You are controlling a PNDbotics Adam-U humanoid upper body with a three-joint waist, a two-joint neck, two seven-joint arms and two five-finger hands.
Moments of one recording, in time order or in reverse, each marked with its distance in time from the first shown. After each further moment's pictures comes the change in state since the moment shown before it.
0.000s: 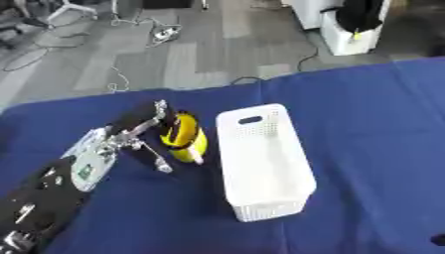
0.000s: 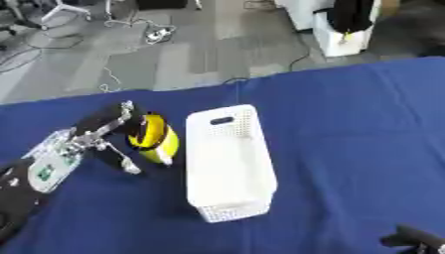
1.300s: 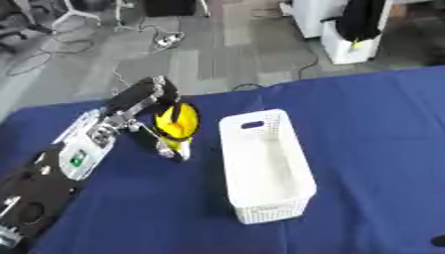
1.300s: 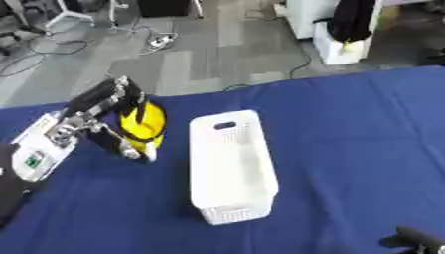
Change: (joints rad) left arm -0.013 0.042 0.012 -0.182 0.087 0.061 -0.028; right arm 0.010 0.000 0.000 0.000 -0.016 0.004 0.004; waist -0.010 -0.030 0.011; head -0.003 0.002
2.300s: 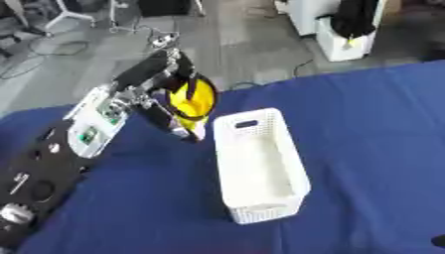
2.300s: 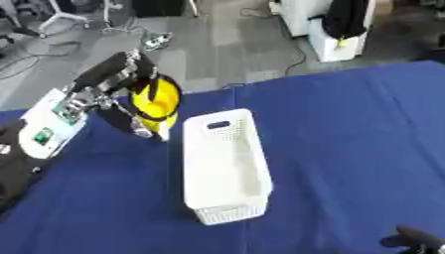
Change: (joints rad) left arm -0.129 -0.030 -0.019 0.031 0.003 -0.007 -0.034; right arm -0.026 -0.001 0.001 0.000 -0.005 0.013 0.013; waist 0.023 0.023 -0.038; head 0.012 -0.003
